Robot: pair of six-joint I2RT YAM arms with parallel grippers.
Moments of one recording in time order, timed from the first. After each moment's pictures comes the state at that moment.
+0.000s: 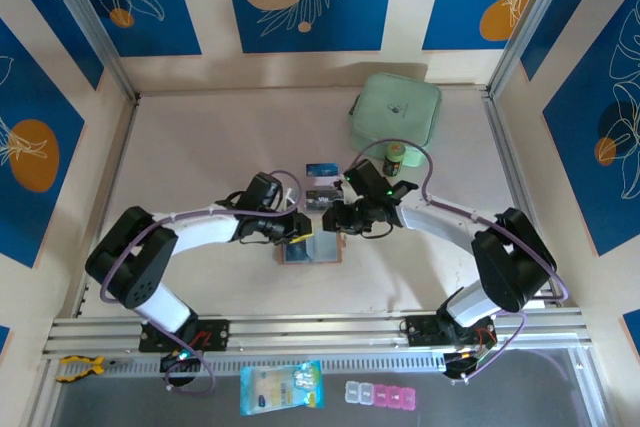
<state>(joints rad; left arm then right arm) -0.65 1.58 0.73 -0.06 0.58 -0.90 0.66 1.49 0.88 -0.44 -0.43 0.67</state>
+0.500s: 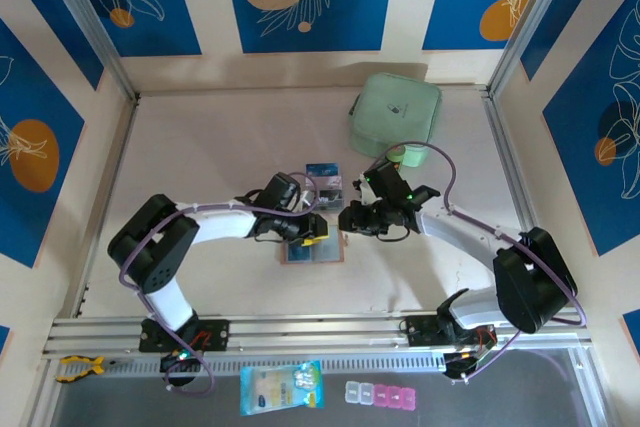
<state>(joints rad) -0.72 1.70 0.83 -0.05 0.59 -0.93 0.59 1.36 0.80 -0.48 -0.42 0.65</state>
